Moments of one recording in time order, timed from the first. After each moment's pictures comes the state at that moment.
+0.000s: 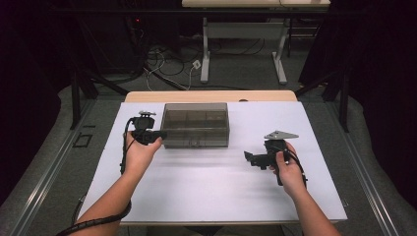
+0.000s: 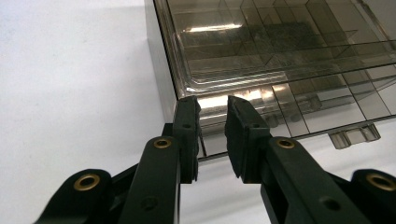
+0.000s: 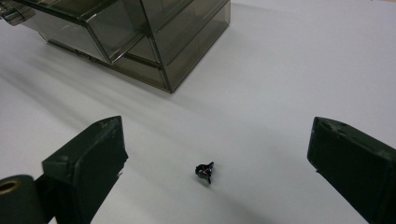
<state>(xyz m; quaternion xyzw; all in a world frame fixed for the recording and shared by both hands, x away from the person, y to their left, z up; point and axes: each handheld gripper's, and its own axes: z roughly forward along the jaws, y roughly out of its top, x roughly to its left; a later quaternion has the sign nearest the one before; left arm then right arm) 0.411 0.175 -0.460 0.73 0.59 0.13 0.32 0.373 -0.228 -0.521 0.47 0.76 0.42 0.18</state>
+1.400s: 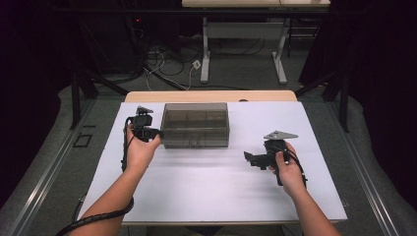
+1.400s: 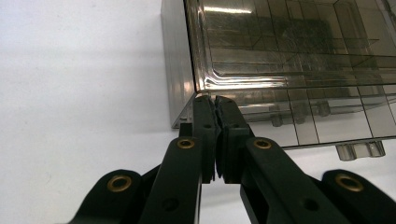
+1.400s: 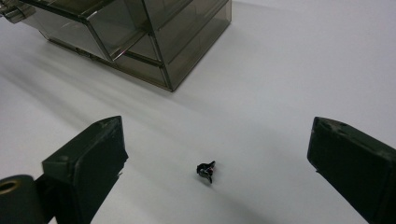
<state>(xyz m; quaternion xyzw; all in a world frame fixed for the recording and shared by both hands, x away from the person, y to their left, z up) 0.421 0.178 -0.458 0.70 0.64 0.09 0.30 0.373 -0.227 -0.521 0.47 0.76 0.42 0.18</state>
